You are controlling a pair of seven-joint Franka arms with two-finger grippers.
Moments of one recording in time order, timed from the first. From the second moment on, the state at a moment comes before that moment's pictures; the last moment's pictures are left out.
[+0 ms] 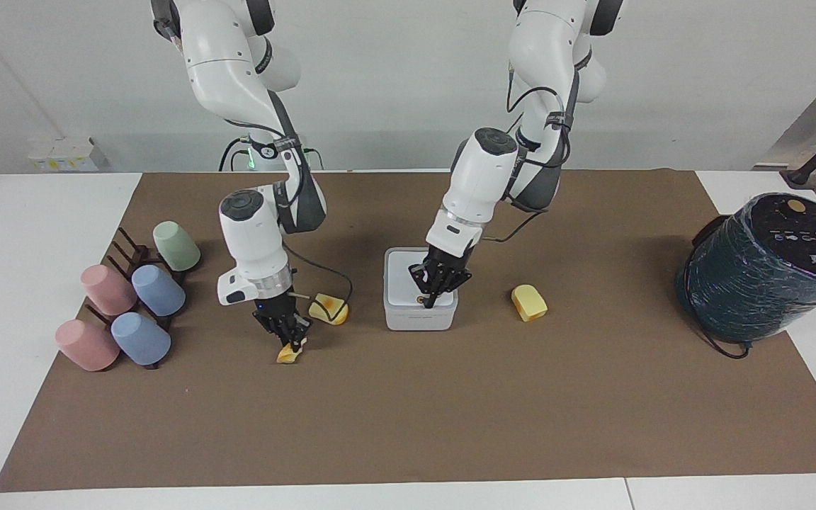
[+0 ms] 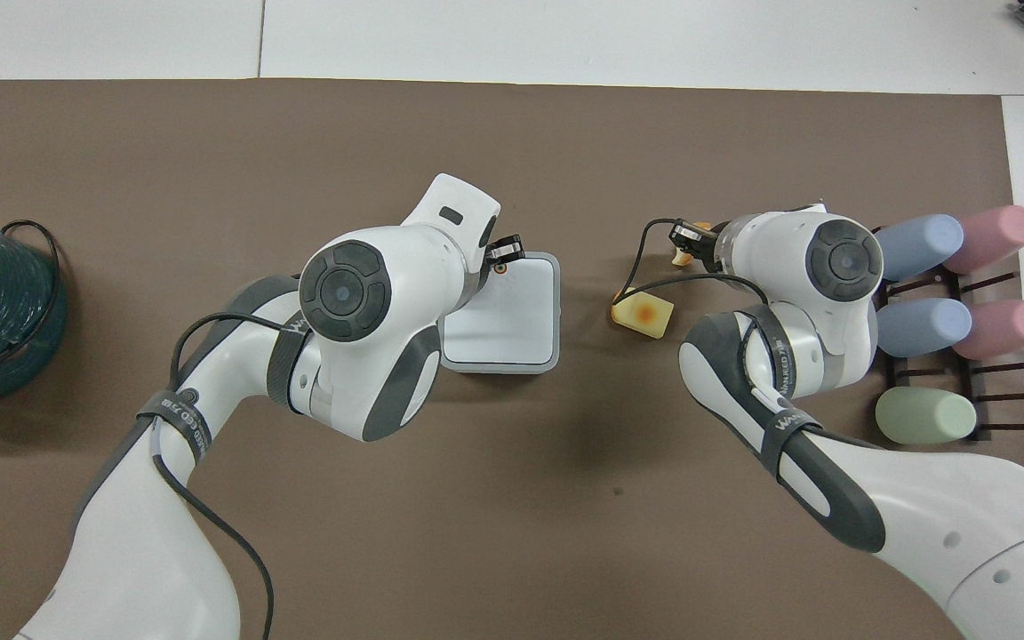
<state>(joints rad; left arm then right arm) -0.60 0.34 0.00 -1.81 -0.16 2.59 -0.68 0.15 0.39 0.04 -1.96 -0.02 2.65 0.68</state>
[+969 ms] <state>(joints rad) -0.43 0.28 0.03 -1.58 -0.16 2.13 -0.63 0.23 0.09 0.06 -1.95 -0.02 2.26 0.73</state>
